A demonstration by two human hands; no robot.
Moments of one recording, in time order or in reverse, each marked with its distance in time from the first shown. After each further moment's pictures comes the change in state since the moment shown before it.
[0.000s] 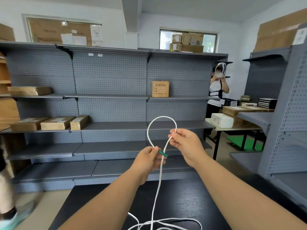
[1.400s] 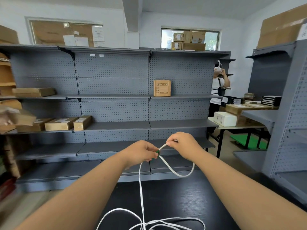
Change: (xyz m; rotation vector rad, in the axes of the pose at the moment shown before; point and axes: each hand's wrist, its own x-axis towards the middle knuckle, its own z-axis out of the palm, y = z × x) left_hand 0.000 0.046 -0.035 0.730 -0.295 0.125; right_hand 0.012 -0.005 -0.005 -1.092 -0.248 -0.217
